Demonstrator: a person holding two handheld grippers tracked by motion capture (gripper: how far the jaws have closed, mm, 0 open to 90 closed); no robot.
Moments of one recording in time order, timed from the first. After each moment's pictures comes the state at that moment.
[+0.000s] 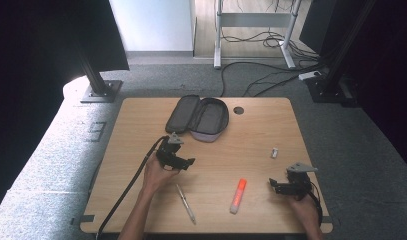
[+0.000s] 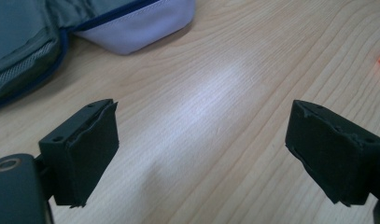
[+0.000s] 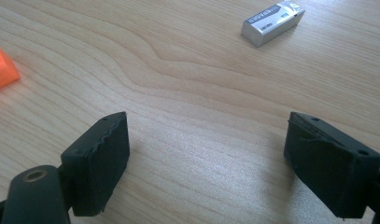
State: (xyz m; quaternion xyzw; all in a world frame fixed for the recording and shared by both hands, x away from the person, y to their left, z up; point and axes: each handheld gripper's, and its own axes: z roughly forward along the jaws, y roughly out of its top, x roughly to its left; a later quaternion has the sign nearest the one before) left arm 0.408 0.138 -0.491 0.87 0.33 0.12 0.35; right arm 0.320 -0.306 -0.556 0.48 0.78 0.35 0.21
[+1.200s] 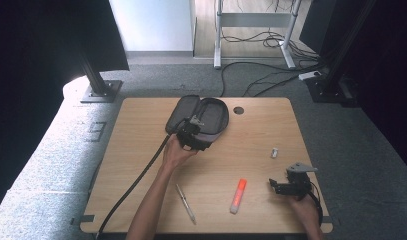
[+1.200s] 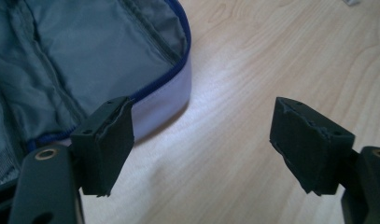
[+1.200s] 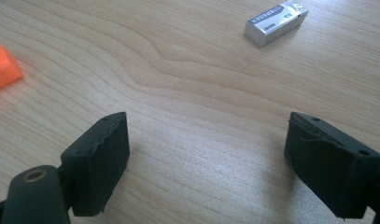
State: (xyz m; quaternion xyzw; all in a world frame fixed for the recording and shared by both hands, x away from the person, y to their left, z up) left arm 0.476 0.081 -0.483 0.88 0.30 0.09 0.34; right arm 0.320 -0.306 -0.556 0.48 0.78 0.35 0.21
